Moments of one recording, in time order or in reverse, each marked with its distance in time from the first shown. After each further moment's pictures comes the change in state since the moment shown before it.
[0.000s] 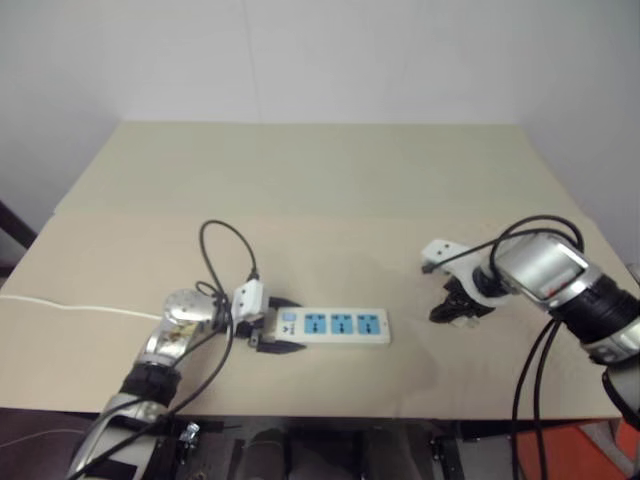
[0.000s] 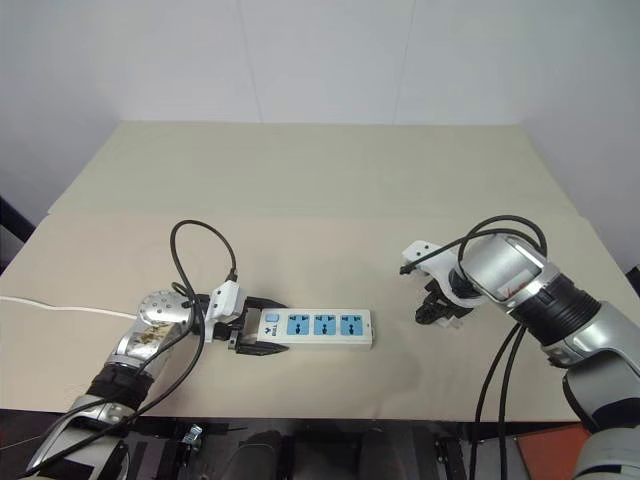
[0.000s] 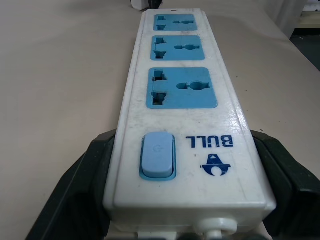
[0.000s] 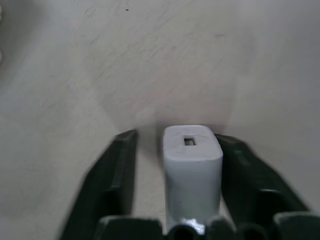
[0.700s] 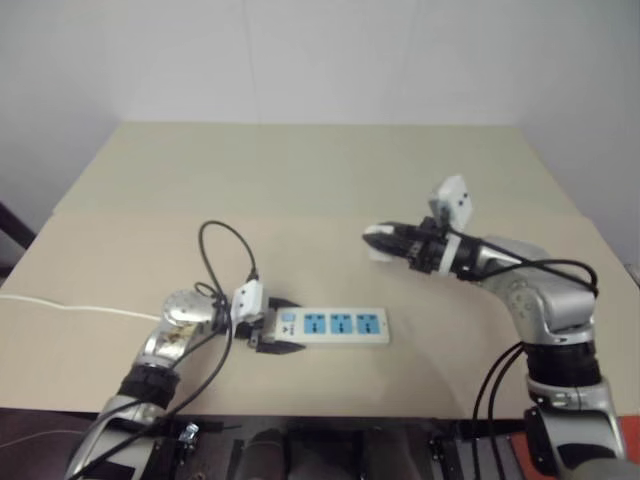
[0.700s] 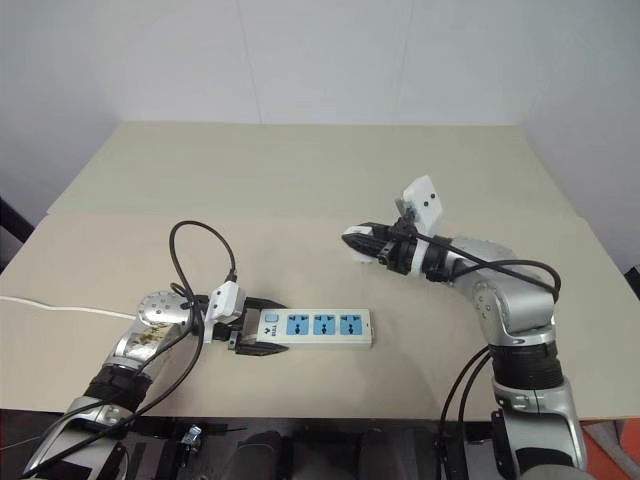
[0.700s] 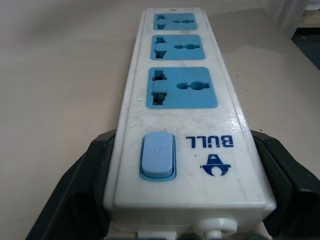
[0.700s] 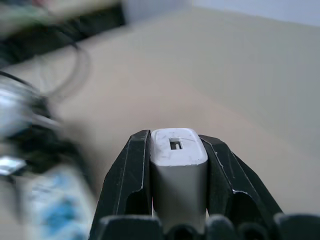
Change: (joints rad) left arm 0.009 0.011 -0.003 -0.018 0.000 0.014 0.008; right arm 0.401 0.486 -0.804 -0.157 0.297 -0.651 -0.034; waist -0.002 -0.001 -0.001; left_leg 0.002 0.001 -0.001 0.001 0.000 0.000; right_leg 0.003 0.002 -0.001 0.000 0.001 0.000
